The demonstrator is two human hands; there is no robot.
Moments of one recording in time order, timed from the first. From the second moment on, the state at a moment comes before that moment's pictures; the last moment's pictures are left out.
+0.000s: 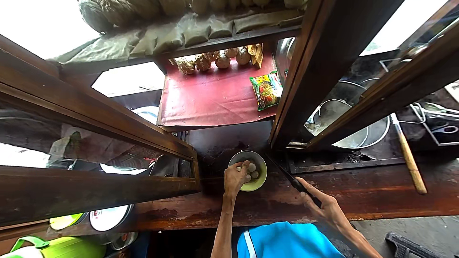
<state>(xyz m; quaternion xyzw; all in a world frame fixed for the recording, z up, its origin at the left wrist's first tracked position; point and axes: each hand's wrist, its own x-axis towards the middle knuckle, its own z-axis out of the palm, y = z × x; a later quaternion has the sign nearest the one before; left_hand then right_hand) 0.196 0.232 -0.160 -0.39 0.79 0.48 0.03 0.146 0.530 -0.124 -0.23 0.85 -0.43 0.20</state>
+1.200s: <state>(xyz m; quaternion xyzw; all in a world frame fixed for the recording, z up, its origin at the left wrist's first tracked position) 0.209 0.249 -0.151 -0.21 0.52 0.80 -0.23 0.170 0.491 -0.110 -0.34 0.83 -0.43 0.11</state>
